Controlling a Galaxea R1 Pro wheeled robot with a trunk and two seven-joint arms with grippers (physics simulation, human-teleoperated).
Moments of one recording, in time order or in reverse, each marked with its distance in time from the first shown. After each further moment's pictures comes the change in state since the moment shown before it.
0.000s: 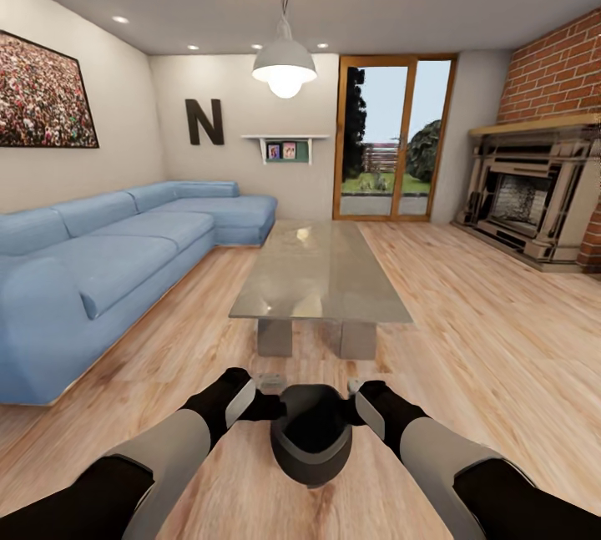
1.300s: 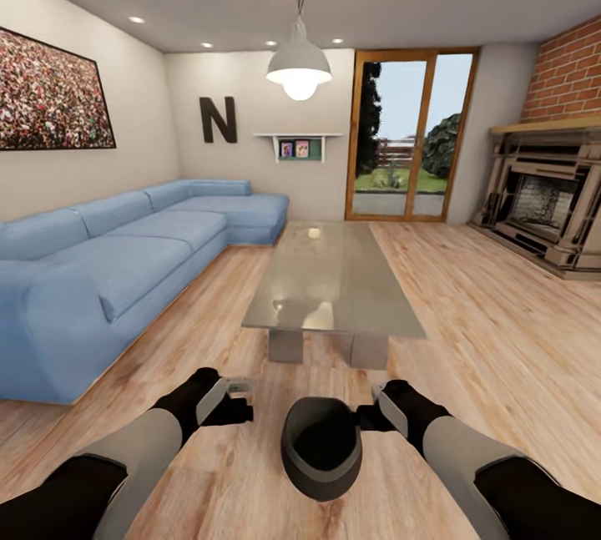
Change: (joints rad) left arm 0.000 0.112 0.048 0.010 -0.002 0.063 0.038; right arm -0.003 -0.090 -0.005 0.010 0.002 0.087 -0.001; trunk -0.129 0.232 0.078
